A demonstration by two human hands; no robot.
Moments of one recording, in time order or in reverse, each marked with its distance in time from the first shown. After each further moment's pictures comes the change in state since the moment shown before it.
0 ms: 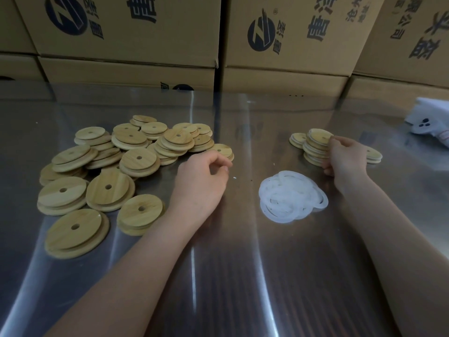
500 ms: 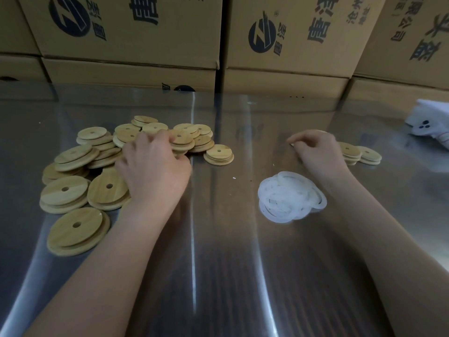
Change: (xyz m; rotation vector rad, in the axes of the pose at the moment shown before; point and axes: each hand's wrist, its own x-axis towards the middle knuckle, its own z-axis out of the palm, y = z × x) left_hand 0.012 -0.005 -0.040 0.580 0.285 -0.196; right_hand -0.042 -0.025 0.009 -0.281 -0.347 -0.461
